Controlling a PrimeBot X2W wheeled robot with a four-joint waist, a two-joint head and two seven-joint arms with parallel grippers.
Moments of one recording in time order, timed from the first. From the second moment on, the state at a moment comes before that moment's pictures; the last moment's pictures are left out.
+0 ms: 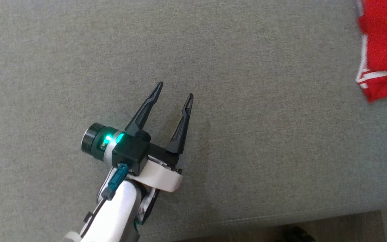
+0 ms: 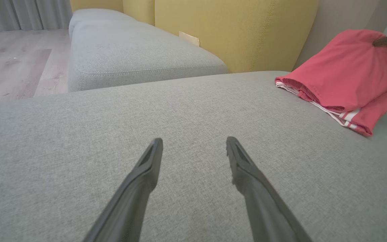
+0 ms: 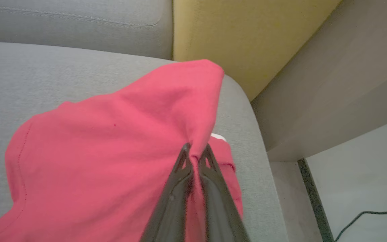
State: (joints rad) left arm -0.26 0.06 -0.48 0.04 -0.04 0.05 -0.25; right arm -0.69 -0.95 0.23 0.44 0.71 0.13 0.35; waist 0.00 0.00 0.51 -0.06
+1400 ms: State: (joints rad) left arm 0.11 0.05 -0.28 0.02 -0.18 0.10 -0.26; right arm 0.05 -0.08 -0.02 0.18 0.14 0.13 -0.25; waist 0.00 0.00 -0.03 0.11
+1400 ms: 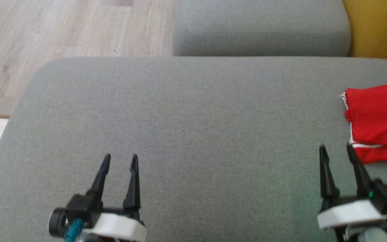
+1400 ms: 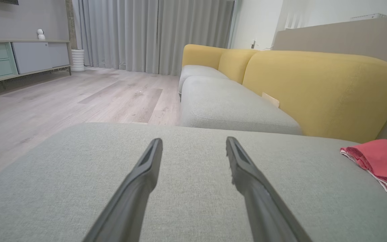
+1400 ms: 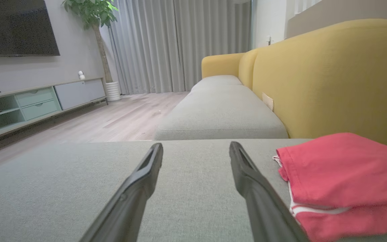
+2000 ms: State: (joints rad) left arm 0.18 0.06 -0.26 0.01 -0.12 0.08 -0.26; right arm 0.13 -0.05 -0.02 0.19 0.16 0.13 -0.25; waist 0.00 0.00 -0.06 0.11
